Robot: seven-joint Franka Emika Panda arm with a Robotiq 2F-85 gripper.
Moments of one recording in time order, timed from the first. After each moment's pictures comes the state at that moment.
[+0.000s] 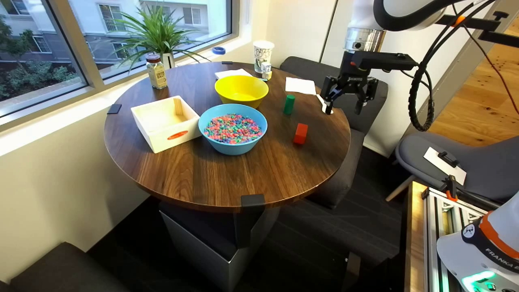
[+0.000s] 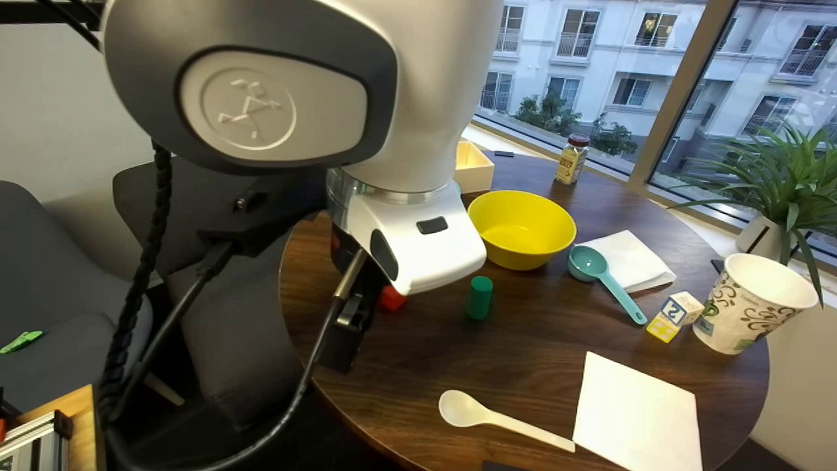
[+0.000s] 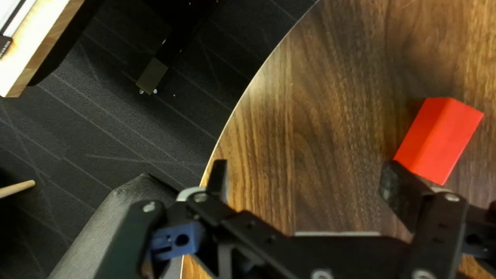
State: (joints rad) arm -0.14 -0.14 -0.06 -2.23 0.11 1.95 0.62
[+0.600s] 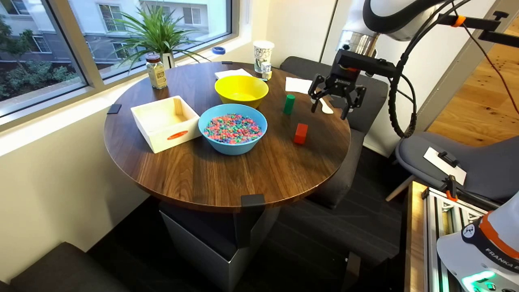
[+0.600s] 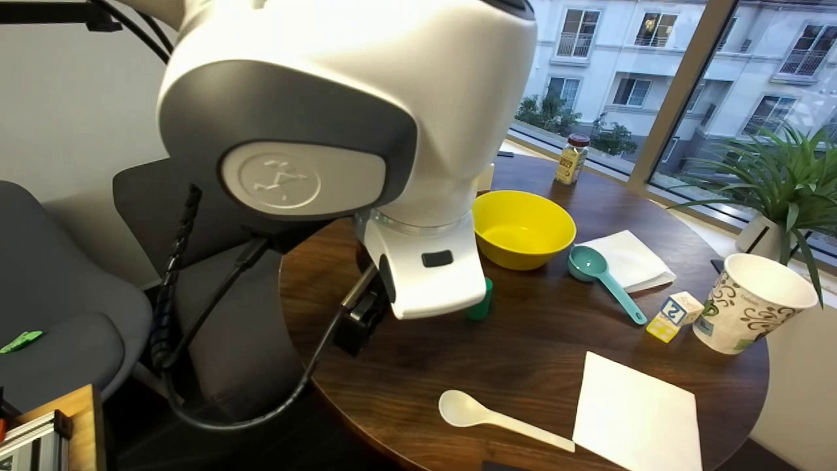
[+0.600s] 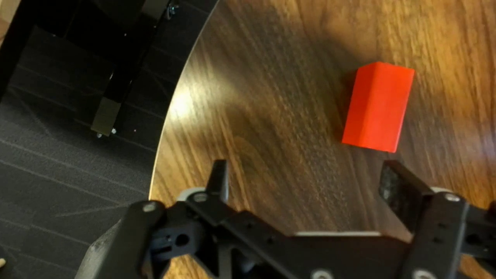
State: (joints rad) arm -0.14 -0.09 -0.08 -2.22 0.29 2.06 0.73
